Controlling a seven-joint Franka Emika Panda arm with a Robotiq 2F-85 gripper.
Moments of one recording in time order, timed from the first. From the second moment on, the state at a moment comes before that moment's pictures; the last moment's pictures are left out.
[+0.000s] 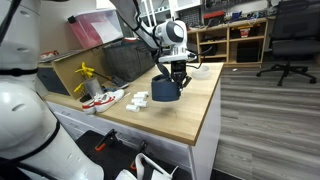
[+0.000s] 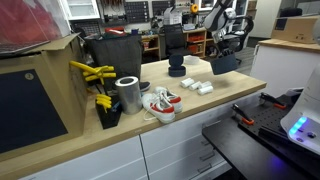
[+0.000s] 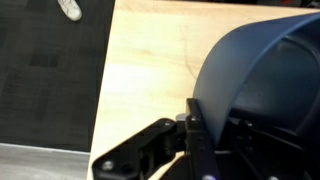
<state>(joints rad) -0.19 0.51 -0.07 -1.88 -0.18 1.90 -0.23</state>
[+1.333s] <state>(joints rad) -0.19 0.42 -0.04 -2.17 -0.20 2.62 -0.31</state>
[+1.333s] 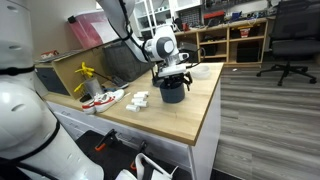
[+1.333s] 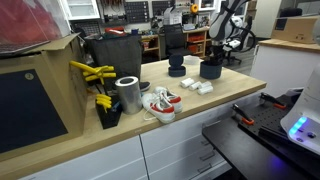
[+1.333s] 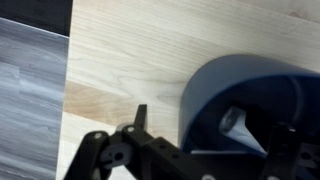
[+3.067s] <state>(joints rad) -0.11 0.32 0.00 -1.98 -0.30 2.11 -0.96</state>
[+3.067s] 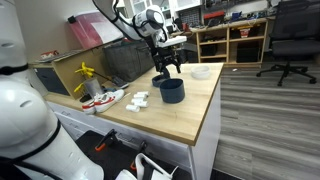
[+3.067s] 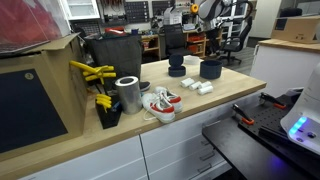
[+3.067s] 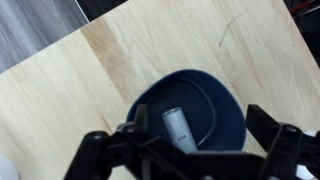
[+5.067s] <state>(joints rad) -0.07 0.42 0.02 -2.02 -0.39 2.19 -1.10</state>
